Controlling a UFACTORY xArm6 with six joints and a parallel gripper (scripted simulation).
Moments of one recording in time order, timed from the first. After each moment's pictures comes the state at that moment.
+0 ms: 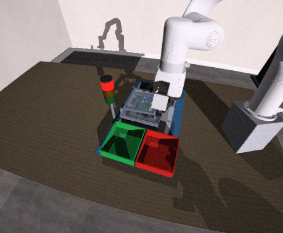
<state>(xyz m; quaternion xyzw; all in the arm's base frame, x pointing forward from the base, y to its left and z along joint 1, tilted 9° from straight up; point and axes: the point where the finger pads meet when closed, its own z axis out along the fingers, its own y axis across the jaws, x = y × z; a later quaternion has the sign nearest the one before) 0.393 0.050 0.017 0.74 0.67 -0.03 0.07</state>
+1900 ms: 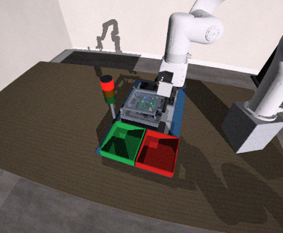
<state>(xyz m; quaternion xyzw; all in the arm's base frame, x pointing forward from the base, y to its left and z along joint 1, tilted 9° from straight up) 0.383 -0.012 0.026 0.74 0.67 -0.03 0.07</state>
